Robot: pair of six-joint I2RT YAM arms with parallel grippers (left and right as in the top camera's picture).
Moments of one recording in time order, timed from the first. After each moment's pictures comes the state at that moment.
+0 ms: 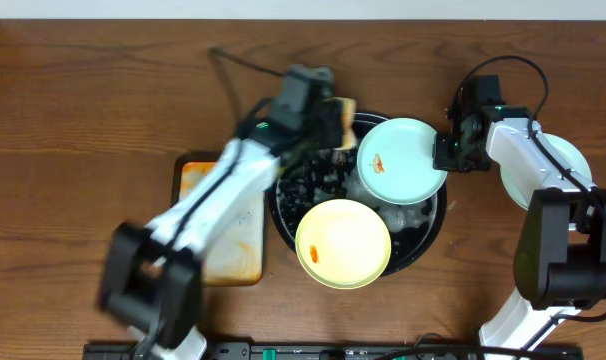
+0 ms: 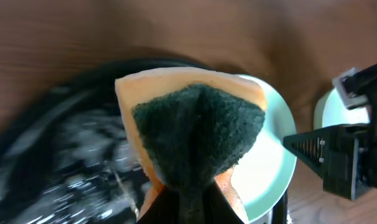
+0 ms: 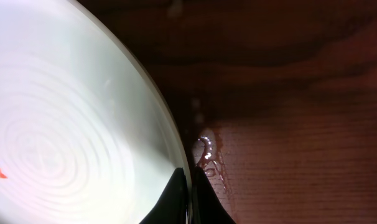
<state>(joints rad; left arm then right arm) -0.53 1.82 1.38 -0.41 0.24 -0.57 0.03 1.91 1.28 -0.76 -0.04 0.14</state>
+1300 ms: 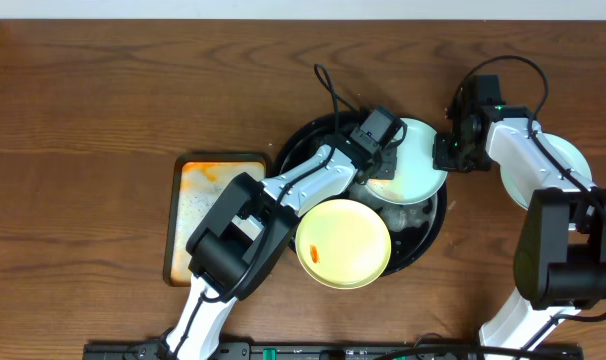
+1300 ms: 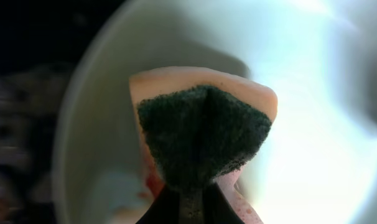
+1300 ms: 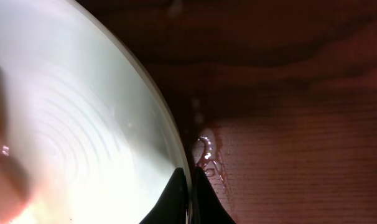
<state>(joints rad) -0.73 2.18 1.51 -0.37 0.05 -0.58 0.03 1.91 1.28 -0.76 -0.04 0.14</state>
